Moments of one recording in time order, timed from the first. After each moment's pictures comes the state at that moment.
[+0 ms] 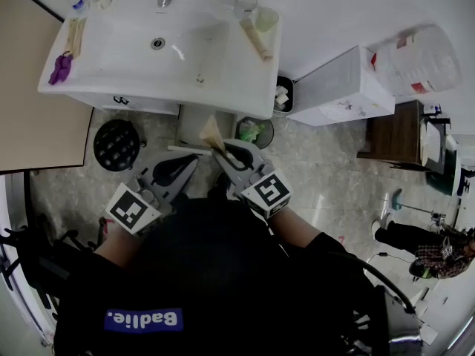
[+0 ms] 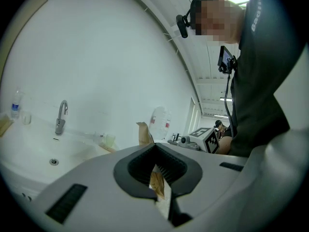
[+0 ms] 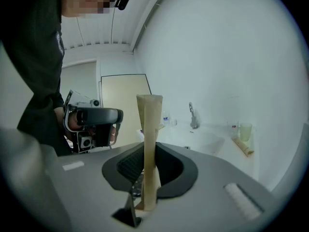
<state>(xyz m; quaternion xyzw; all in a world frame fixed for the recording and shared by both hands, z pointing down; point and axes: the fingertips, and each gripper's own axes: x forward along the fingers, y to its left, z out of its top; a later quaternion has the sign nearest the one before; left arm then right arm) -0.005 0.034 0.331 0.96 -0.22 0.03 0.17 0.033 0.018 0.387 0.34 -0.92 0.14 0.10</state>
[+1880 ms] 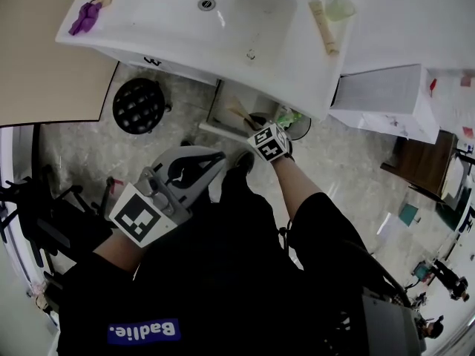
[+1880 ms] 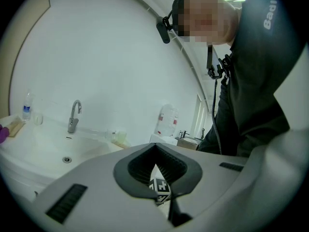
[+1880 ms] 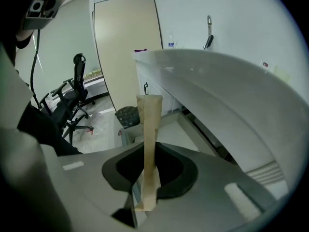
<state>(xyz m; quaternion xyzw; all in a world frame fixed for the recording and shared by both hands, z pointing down) -0.052 0.020 0.371 0.95 -0.25 0.06 0.17 0.030 -0.035 0.734 0.26 -0.84 0.17 0.44</state>
